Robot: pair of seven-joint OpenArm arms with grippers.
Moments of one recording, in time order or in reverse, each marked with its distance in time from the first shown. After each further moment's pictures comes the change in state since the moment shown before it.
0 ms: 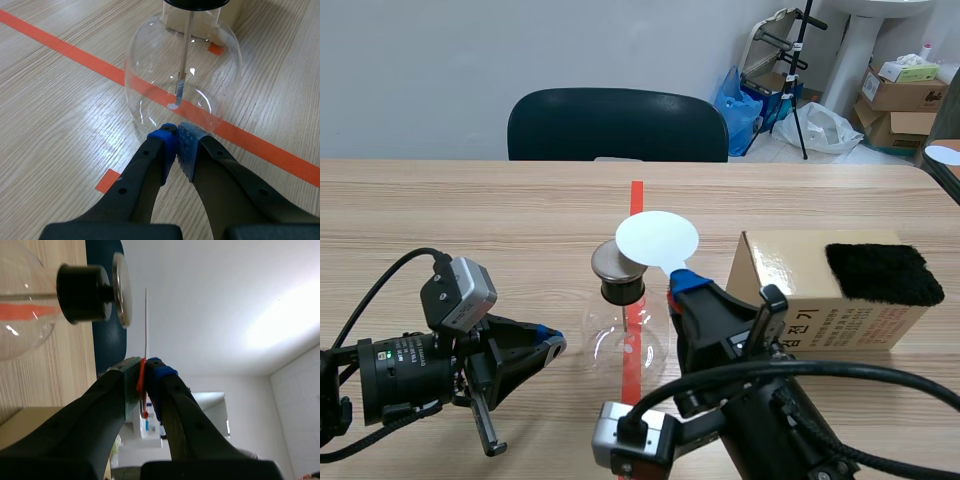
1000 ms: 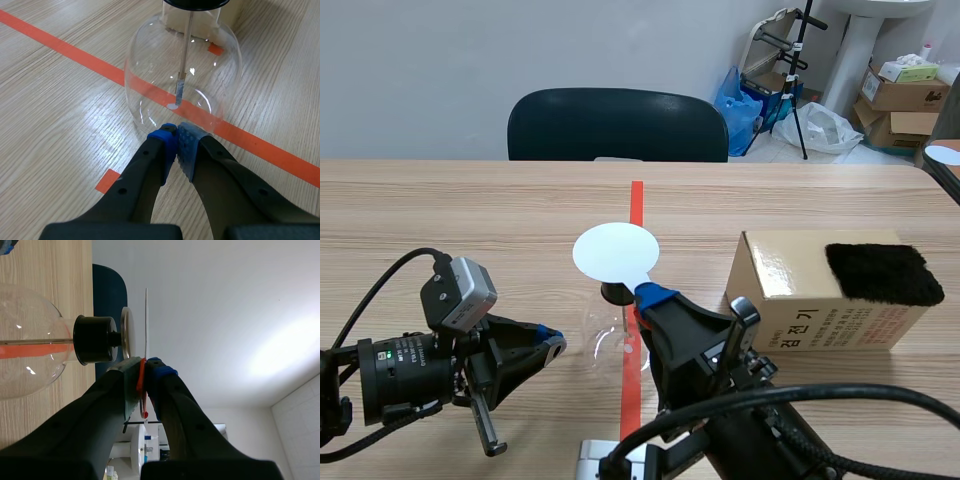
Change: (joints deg) left arm 0.0 0.0 0.0 0.0 0.0 0.0 0.0; right arm 0.0 0.0 0.0 0.0 0.0 0.0 7.3
